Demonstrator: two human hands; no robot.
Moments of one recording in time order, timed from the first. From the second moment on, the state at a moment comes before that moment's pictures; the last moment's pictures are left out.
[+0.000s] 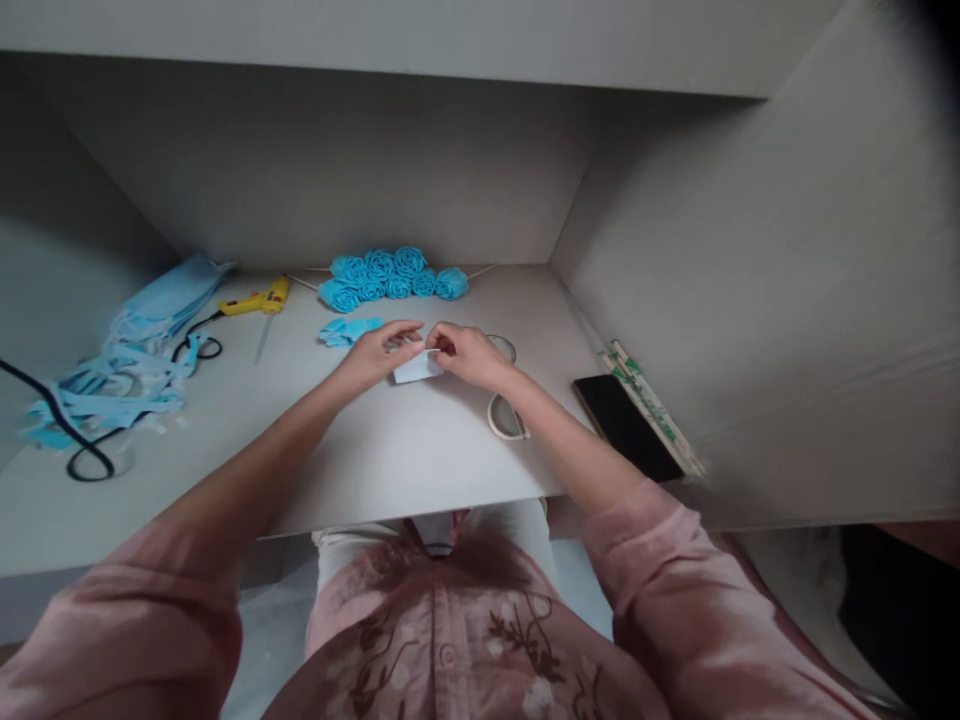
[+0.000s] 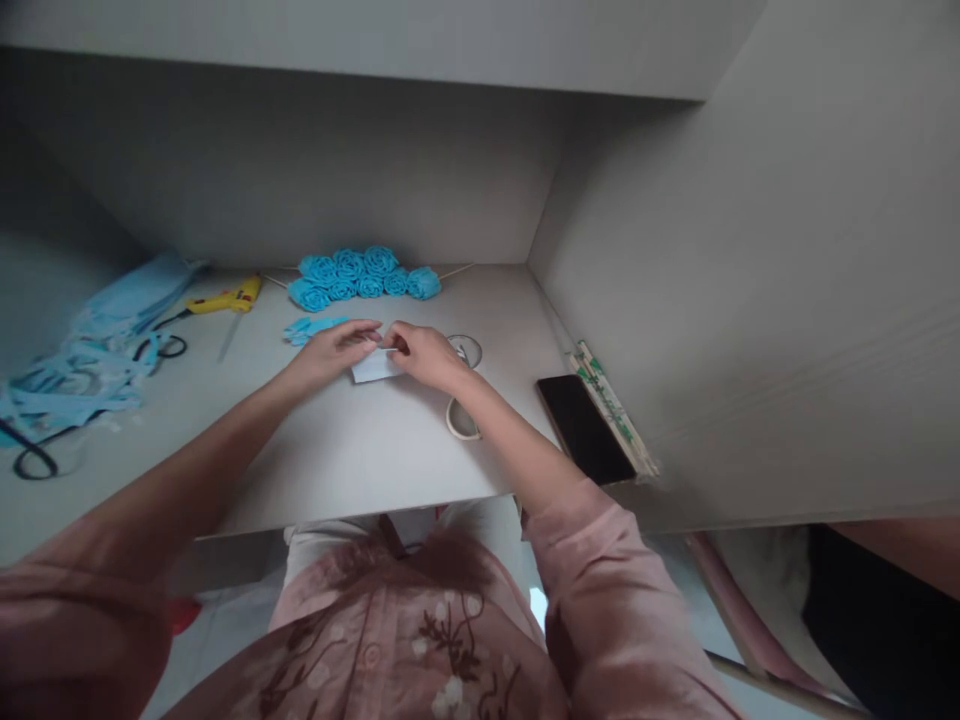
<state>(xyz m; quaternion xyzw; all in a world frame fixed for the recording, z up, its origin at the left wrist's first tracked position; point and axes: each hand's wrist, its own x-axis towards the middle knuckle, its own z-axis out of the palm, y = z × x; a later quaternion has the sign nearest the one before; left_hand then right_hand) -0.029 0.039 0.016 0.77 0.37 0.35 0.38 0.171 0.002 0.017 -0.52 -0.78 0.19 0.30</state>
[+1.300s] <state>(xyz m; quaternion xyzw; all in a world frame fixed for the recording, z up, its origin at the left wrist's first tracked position) -0.004 0.020 -0.007 0.37 0.31 0.46 0.75 0.193 -0.013 0.001 -0.48 -0.65 0.33 0.49</state>
